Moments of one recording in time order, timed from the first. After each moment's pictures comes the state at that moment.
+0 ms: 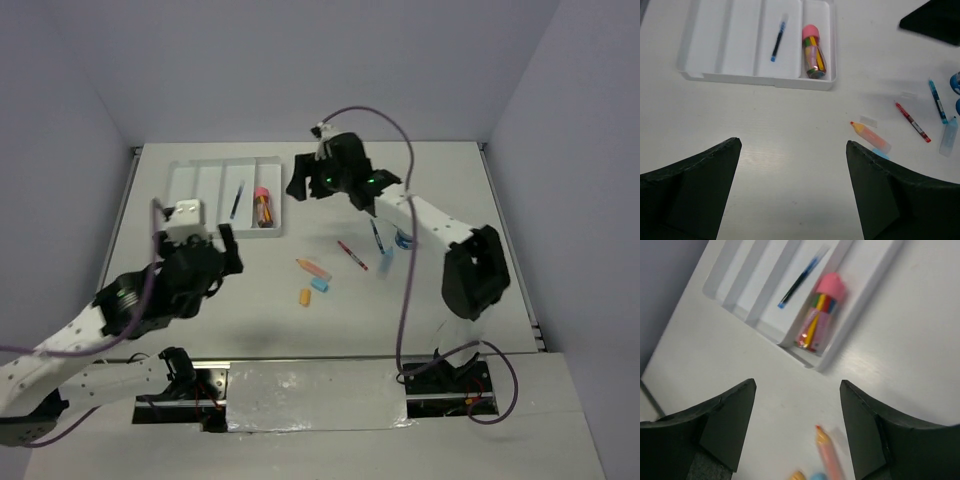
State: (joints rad) left arm -1.01 0.73 1.07 -0.95 -0.95 -0.68; right arm 0.62 1.87 1.54 -0.16 -0.22 0.41
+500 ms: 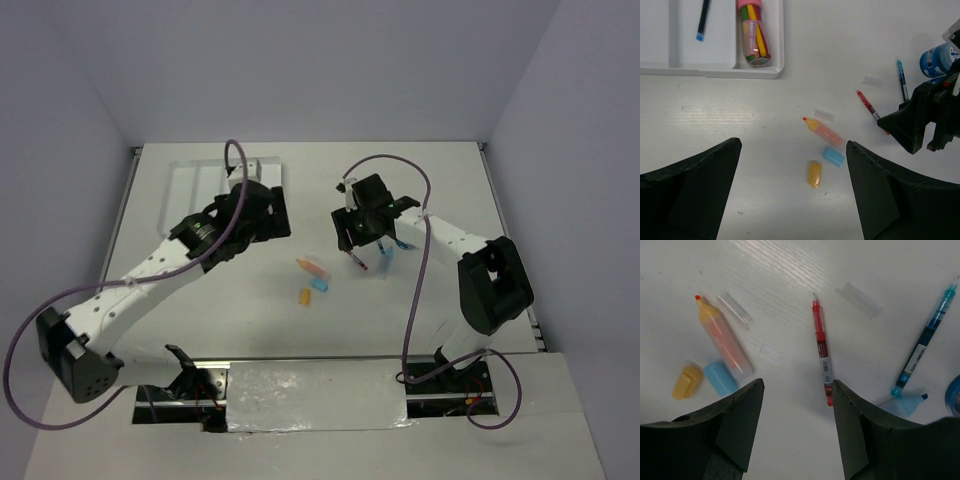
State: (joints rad) left arm -0.71 1.31 1.28 -0.70 -0.46 -0.67; right arm 0.51 1.65 1.17 -0.46 -0.14 0.10
